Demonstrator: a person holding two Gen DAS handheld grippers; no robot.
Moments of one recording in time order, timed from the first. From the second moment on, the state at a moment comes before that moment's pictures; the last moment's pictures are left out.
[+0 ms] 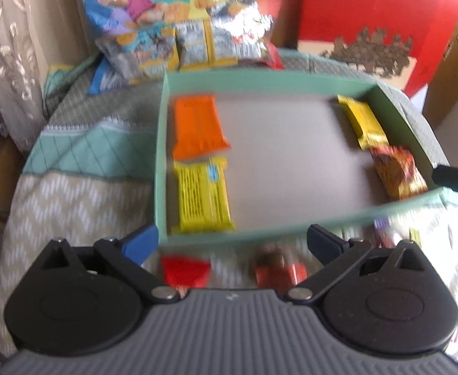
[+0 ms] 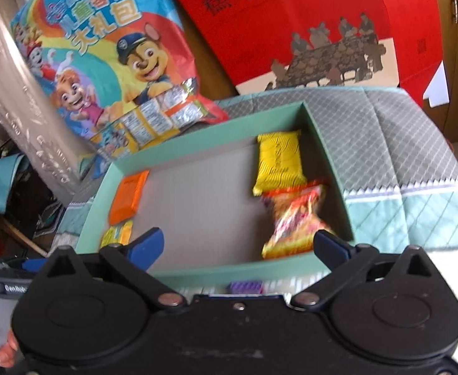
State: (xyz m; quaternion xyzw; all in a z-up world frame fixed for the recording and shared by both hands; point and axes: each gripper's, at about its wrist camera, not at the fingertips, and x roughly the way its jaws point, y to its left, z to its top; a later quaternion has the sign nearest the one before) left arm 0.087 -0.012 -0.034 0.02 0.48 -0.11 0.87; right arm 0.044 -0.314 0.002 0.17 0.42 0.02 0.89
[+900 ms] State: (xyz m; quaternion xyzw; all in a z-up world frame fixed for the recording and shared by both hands) left arm -0.001 -0.027 -0.061 0.01 0.53 -0.14 0.84; right arm -0.048 -0.301 -0.019 0.23 0.44 0.02 0.87
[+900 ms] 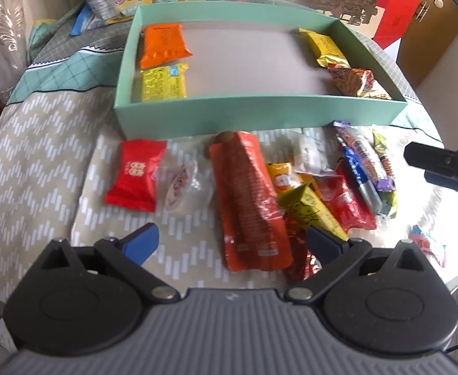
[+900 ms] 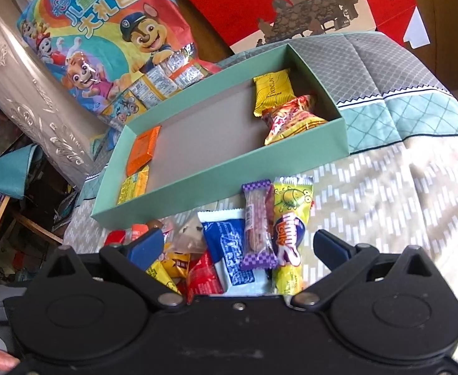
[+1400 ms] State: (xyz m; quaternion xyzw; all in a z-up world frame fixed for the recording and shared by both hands) left arm 0.000 -0.048 -0.060 0.01 0.53 -0.16 0.83; right arm -0.061 -0.310 -0.024 0.24 0.44 0.01 0.87
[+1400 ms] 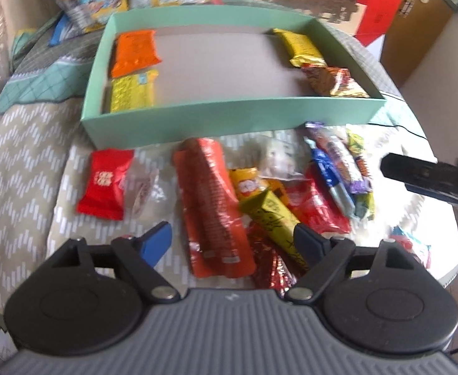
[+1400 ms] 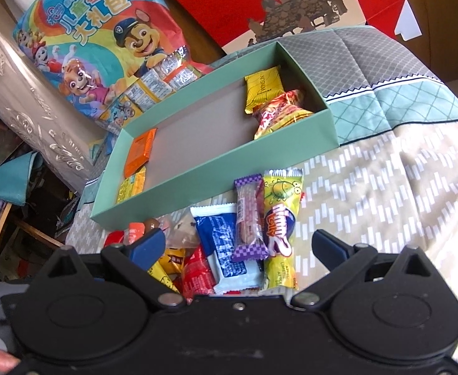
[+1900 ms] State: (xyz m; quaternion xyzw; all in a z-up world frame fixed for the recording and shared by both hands) left arm 0.012 -0.042 -0.080 0.04 0.53 -0.16 0.83; right arm -0.066 -0.283 -0.028 0.22 0.46 0.07 0.86
